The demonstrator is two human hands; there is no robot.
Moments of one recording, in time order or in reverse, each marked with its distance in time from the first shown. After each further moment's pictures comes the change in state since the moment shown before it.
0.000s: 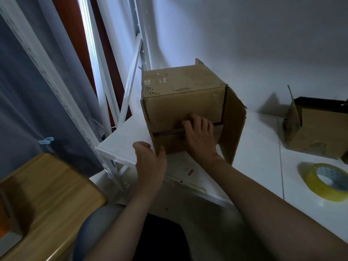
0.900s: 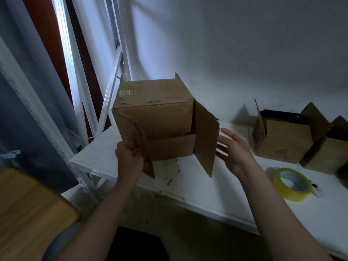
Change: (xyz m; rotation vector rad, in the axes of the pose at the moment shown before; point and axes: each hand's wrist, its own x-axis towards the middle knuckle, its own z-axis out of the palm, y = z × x) left_hand 0.041 -0.004 0.016 -0.097 -0.050 0.064; right_hand -0.020 0.097 -0.125 1.301 -0.139 1.251
